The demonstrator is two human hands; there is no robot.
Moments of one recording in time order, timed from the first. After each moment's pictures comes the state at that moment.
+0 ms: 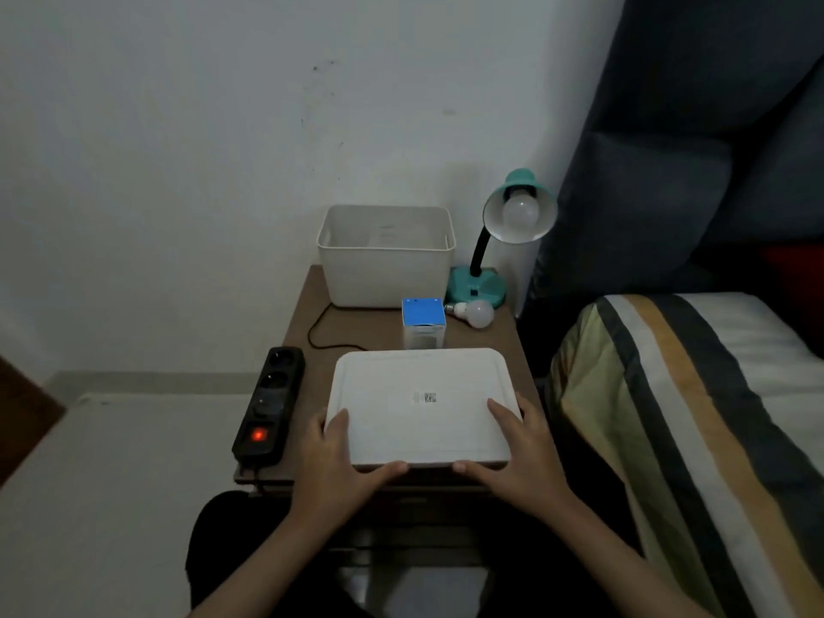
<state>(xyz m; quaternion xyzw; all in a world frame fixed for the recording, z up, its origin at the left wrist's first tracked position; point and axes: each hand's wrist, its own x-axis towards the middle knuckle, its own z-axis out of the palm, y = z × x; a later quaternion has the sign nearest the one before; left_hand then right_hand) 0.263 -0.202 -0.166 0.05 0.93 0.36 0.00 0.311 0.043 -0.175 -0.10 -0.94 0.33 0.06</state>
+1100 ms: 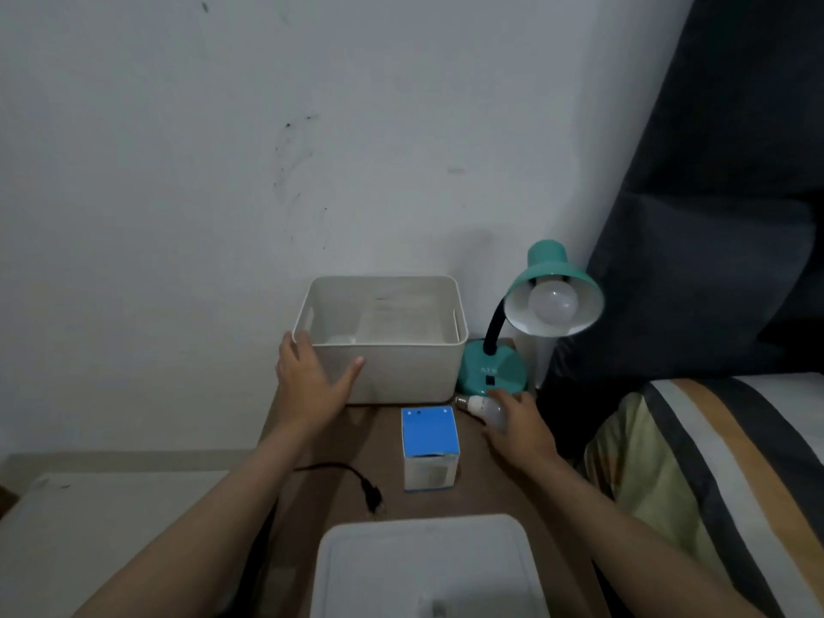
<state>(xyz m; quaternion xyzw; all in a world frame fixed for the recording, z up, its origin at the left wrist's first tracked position) -0.023 -0.160 -0.118 0.02 0.92 0.37 -0.11 0.055 0.123 -0.200 -0.15 -0.95 0.27 0.06</state>
